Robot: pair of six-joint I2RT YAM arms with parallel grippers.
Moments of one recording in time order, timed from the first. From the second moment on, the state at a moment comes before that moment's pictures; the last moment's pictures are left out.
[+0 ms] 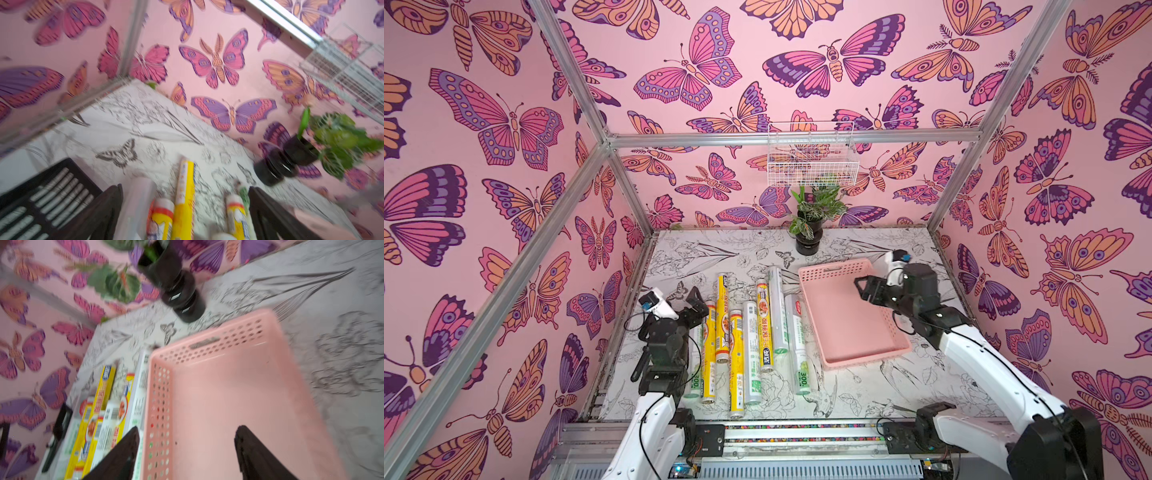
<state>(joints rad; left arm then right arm) -0.02 0.71 0.31 0.21 -0.08 -0.53 0.41 1.14 0.83 -0.28 -0.16 0.46</state>
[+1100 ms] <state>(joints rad) -0.40 1.14 0.62 -0.21 0.49 -0.53 1.05 1.76 1.24 -0.63 0.25 0.61</state>
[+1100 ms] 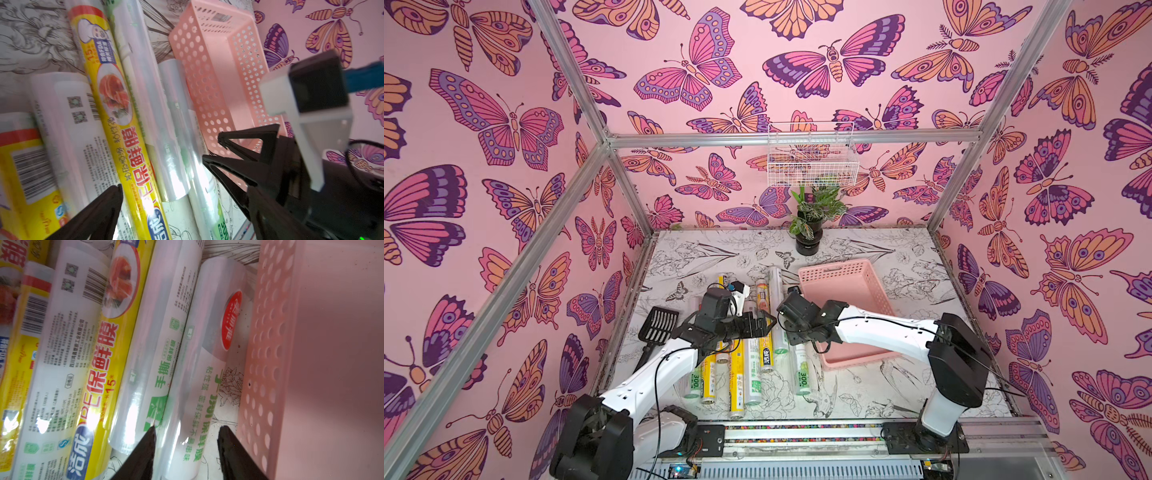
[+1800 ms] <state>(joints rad) -0.41 1.06 0.54 -0.16 0.56 -0.57 1.06 1.89 1.28 -0.63 0.32 0.76</state>
